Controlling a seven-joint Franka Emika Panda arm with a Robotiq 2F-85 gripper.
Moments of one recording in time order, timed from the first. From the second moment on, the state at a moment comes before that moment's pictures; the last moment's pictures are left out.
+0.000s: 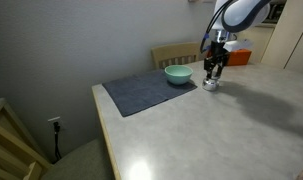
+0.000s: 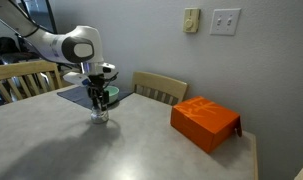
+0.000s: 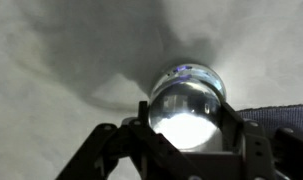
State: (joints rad) arm 0.13 0.62 -0.01 -1.78 -0.06 2.38 0.19
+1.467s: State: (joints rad) arm 0.09 0.67 0.04 -1.68 0.00 2.25 0.07
